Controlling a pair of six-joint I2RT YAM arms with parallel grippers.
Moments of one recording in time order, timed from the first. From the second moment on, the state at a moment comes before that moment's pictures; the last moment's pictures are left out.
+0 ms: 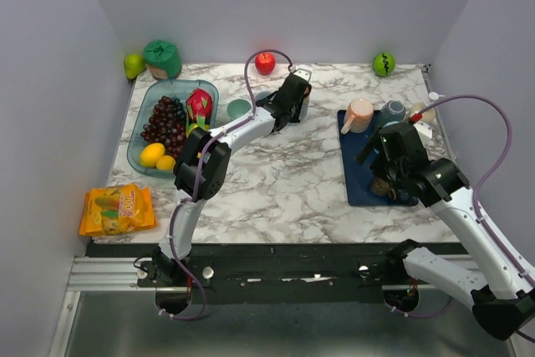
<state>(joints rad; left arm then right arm) -0.67 2.19 1.82 -0.28 -0.26 -0.21 0.49 0.92 1.04 -0.95 0.40 0.87</state>
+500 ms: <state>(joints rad) -0.67 2.23 1.80 -0.22 -0.28 -0.19 0.49 1.00 1.05 -0.97 0.40 0.87</state>
